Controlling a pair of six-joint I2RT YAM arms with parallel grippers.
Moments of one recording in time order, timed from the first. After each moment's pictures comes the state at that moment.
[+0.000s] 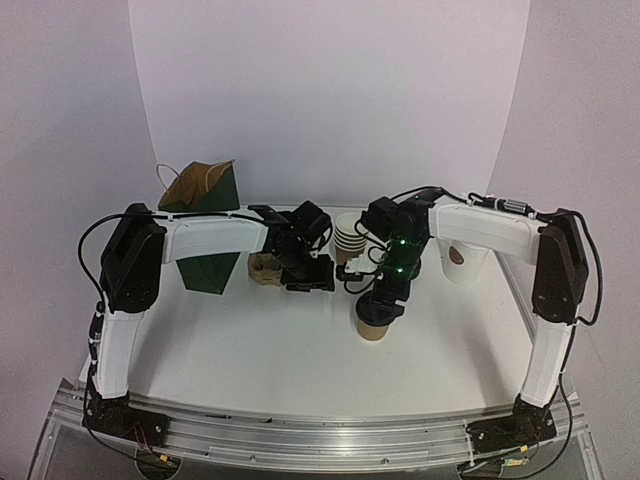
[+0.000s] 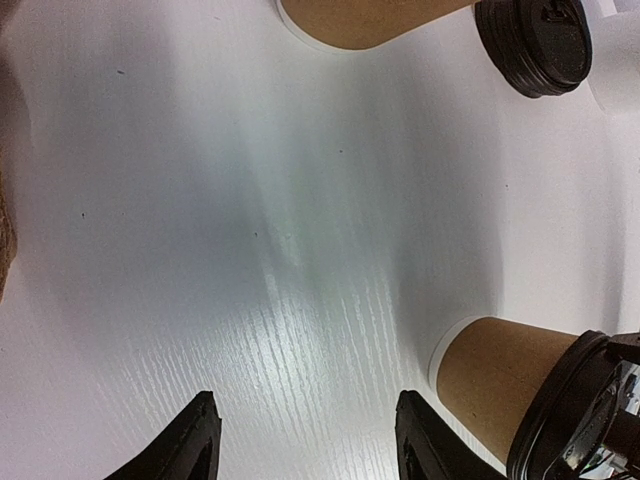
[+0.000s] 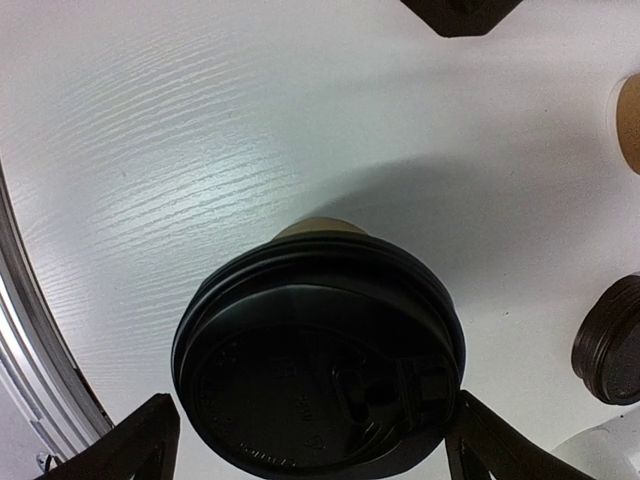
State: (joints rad) left arm -0.87 2.15 1.76 -0.68 0.08 -0.68; right arm 0.73 1.93 1.62 -1.14 -0.13 -0.59
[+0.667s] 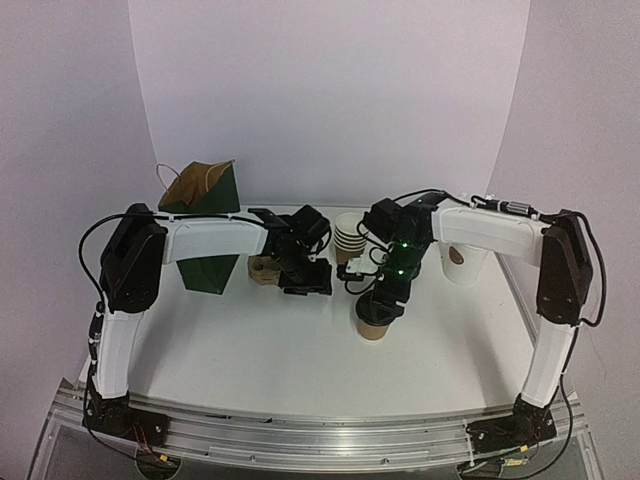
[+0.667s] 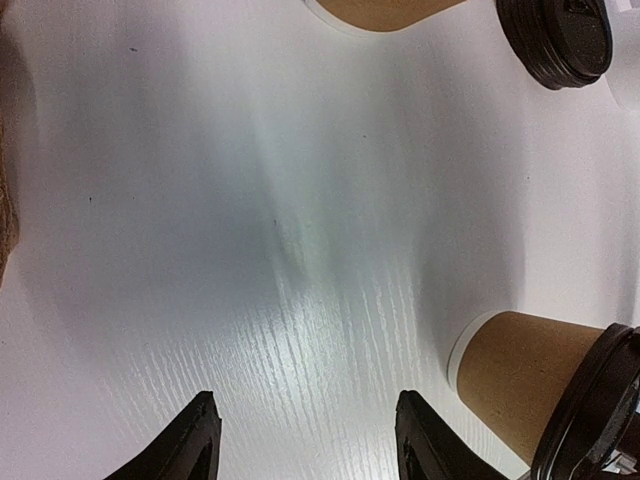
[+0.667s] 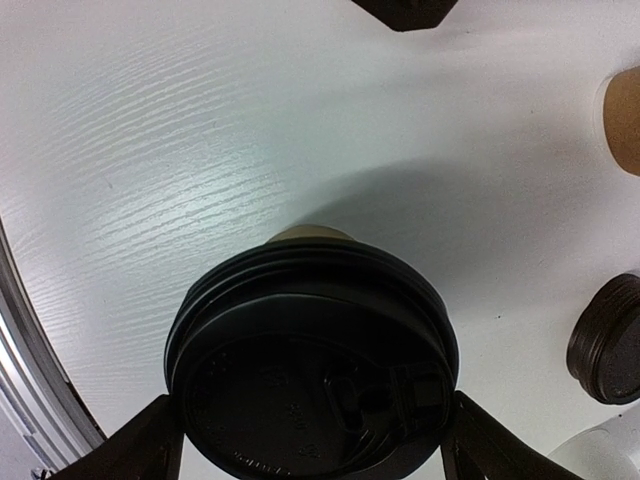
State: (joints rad) left arm -0.87 2.15 1.73 -0.68 0.07 -0.68; right arm 0.72 1.91 1.57 -1.08 -0.12 -0.57
